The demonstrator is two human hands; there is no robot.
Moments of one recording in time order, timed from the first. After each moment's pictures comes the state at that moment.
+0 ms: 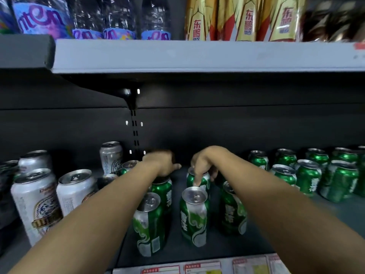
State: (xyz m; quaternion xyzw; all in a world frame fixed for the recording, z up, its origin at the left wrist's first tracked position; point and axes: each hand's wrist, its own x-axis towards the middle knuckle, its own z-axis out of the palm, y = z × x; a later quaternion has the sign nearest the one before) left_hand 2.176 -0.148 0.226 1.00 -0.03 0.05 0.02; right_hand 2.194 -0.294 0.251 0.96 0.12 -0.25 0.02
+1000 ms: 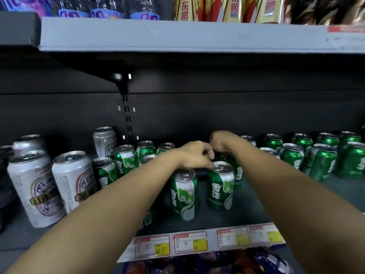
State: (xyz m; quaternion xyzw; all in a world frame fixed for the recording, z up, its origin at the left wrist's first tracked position) left_hand 2.137 -0.235 0.223 0.93 -0.22 -0.05 0.27; right_hand 2.186 -0.362 0.238 0.99 0.05 0.02 -0.08
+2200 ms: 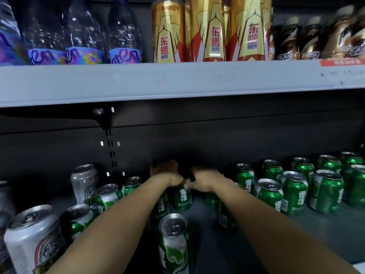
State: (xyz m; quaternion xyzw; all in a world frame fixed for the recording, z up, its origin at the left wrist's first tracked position) left_hand 2.238 -0.215 0.217 0.99 -0.02 0.08 0.10; right_hand 2.224 -0.350 0.211 0.99 0.13 0.03 -0.09
